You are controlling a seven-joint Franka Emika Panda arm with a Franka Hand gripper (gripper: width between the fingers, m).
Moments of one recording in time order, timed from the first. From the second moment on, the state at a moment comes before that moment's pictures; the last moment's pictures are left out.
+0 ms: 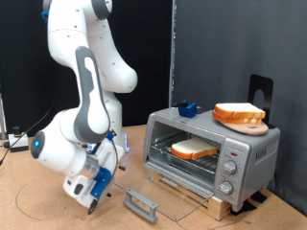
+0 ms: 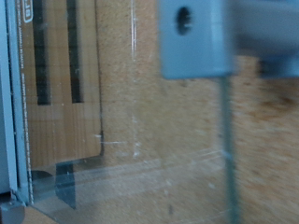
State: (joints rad) arm -0.96 0.40 0.46 -2.44 0.54 2.08 -0.42
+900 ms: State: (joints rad) arm -0.99 0.29 0.52 -2.49 0.64 1.85 -0.50
